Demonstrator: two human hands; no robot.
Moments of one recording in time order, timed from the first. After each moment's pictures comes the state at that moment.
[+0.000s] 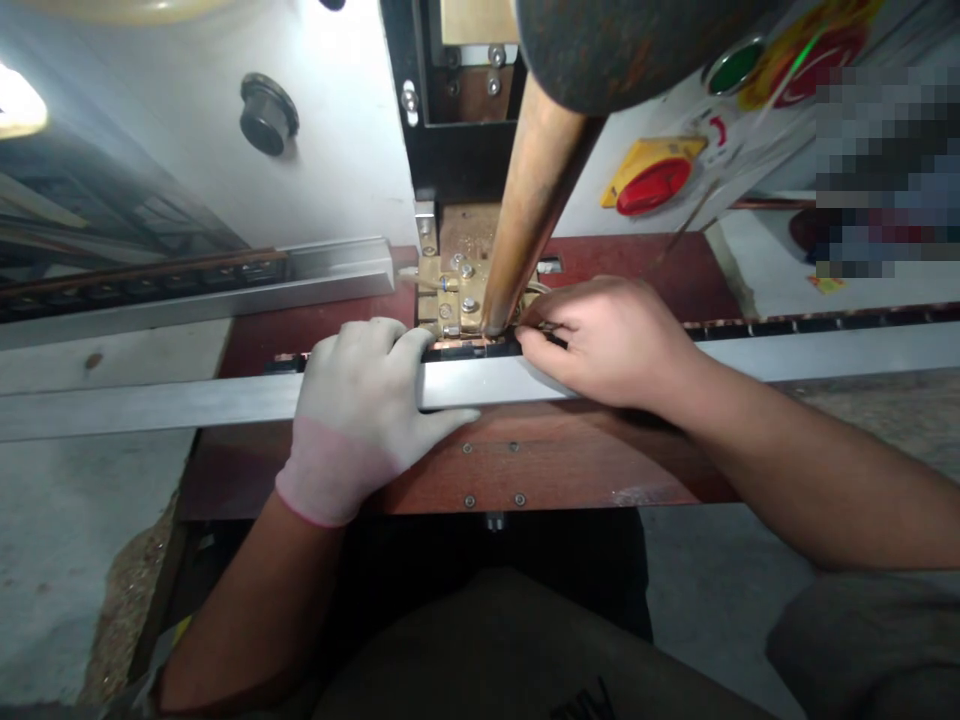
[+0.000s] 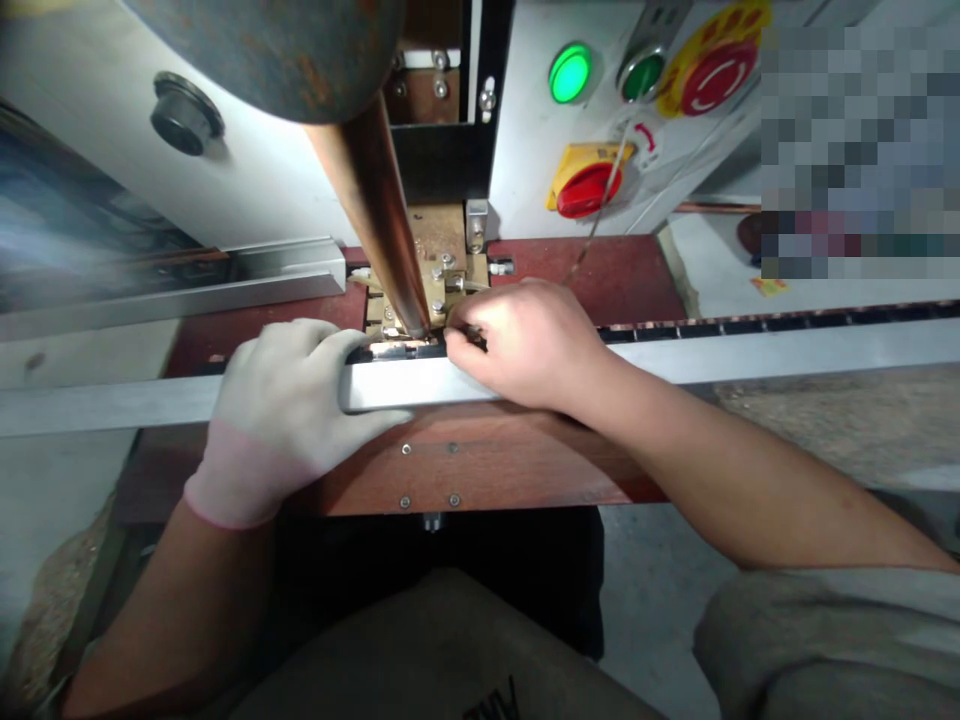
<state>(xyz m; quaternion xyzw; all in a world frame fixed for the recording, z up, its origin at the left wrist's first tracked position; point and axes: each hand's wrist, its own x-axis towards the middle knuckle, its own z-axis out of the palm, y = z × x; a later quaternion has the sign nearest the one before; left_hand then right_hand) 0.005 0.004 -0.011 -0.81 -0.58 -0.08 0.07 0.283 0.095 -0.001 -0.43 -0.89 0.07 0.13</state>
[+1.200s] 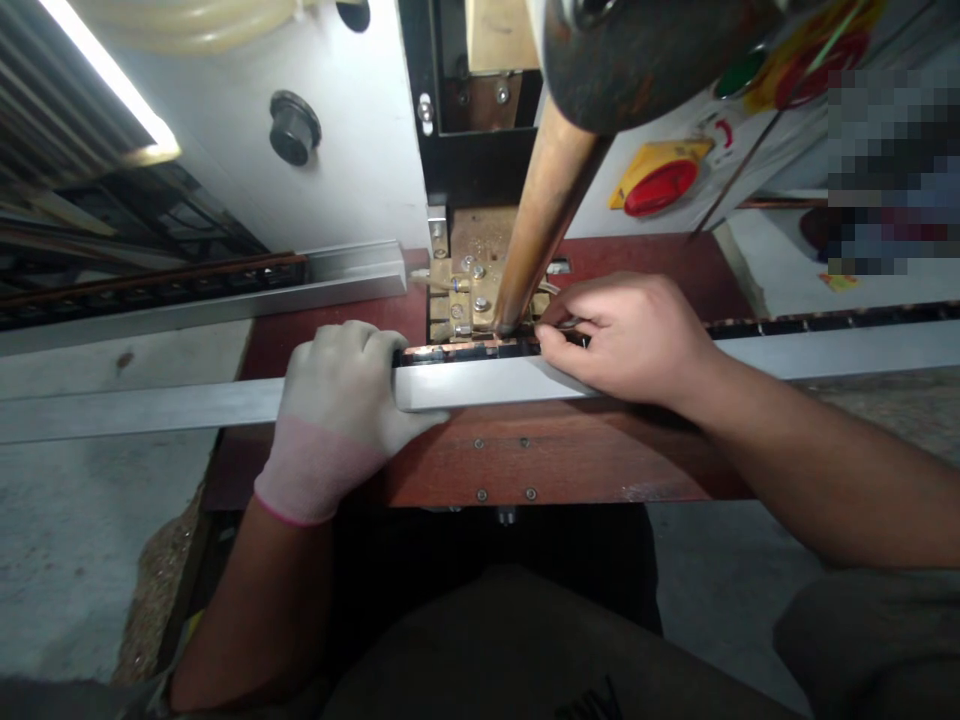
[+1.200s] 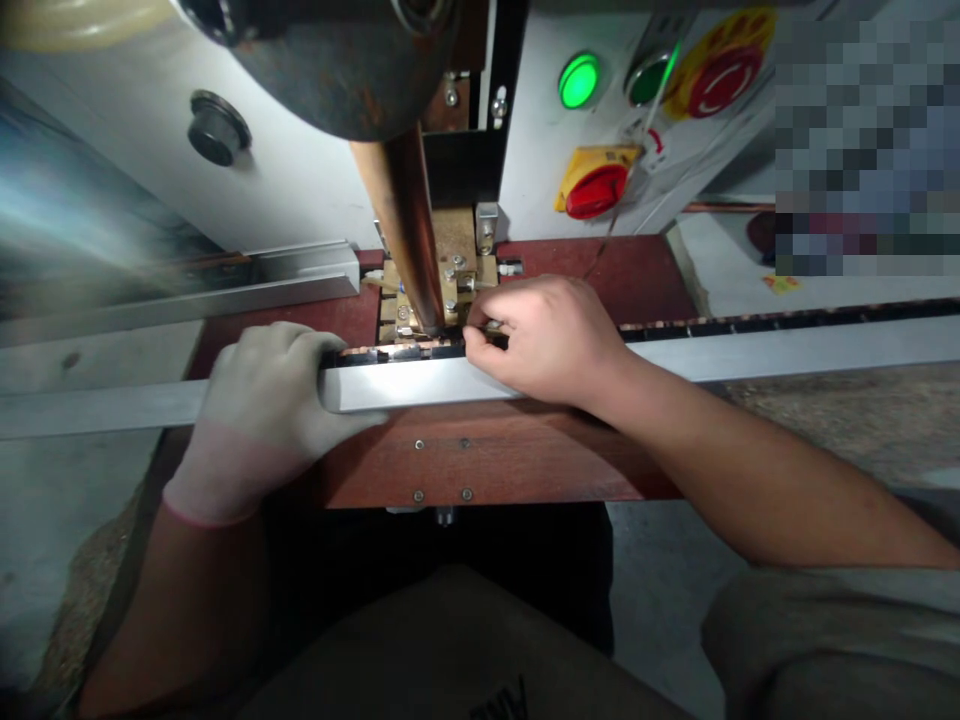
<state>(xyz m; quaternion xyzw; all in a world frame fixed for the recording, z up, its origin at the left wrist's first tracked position) -0.013 -0.001 0.006 -0.76 -0.65 0.00 0.03 0.289 0.092 -0.002 -0.42 -0.88 0.06 0.20</state>
